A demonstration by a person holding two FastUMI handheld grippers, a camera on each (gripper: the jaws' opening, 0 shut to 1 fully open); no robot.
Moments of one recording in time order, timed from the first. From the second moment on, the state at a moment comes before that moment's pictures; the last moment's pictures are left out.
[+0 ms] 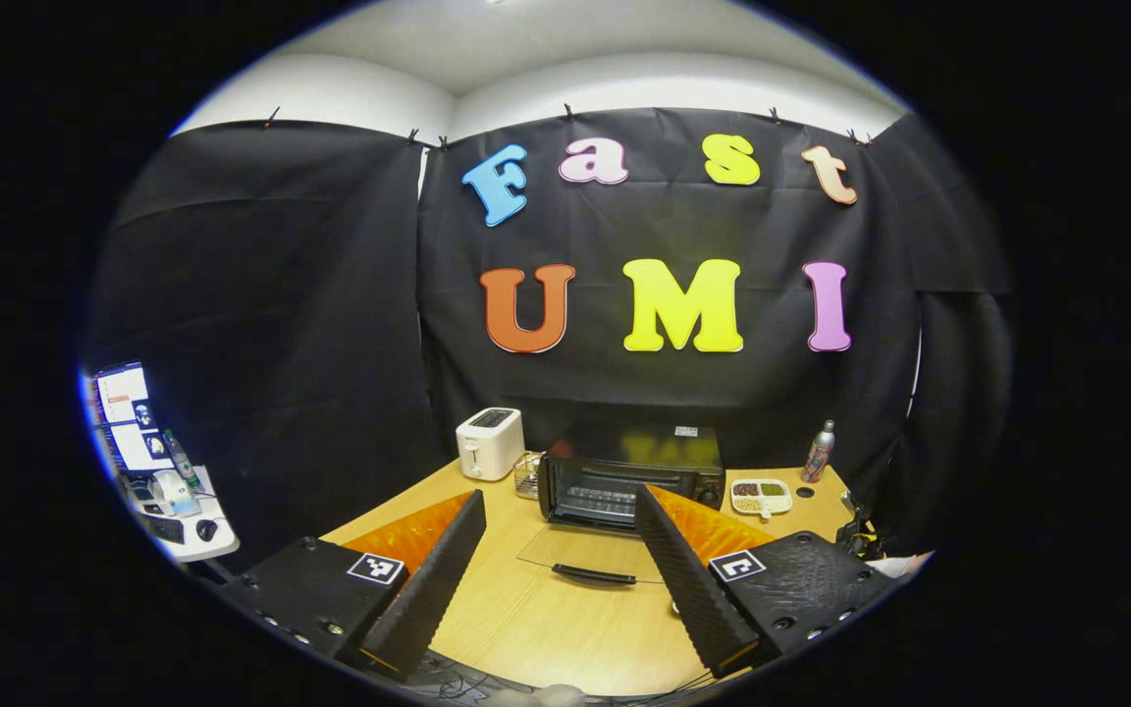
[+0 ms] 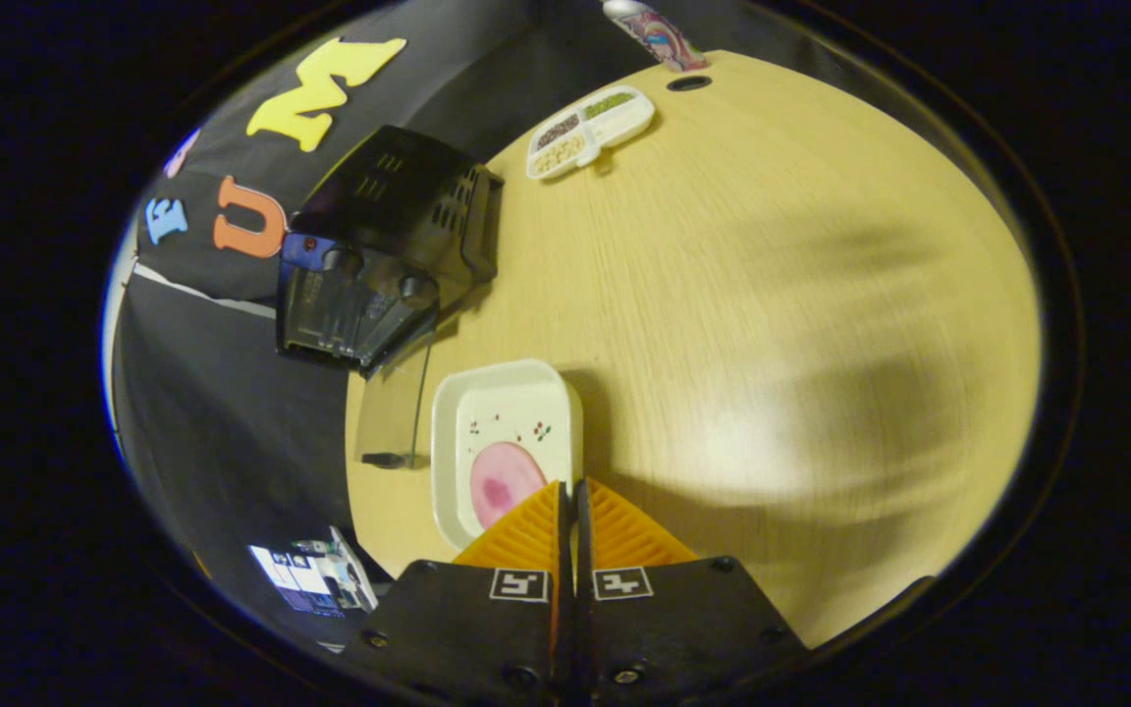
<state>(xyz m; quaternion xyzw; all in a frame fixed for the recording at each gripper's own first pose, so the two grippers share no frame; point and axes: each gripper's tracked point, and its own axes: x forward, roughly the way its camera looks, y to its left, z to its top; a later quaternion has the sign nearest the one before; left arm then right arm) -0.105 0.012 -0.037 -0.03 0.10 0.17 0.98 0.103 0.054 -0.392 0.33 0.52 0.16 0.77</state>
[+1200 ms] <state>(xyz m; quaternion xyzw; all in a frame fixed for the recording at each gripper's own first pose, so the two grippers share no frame) -0.086 0.106 -0.070 0.03 0.13 0.01 0.99 0.154 0.285 -0.333 0.53 0.34 -0.03 0.77</state>
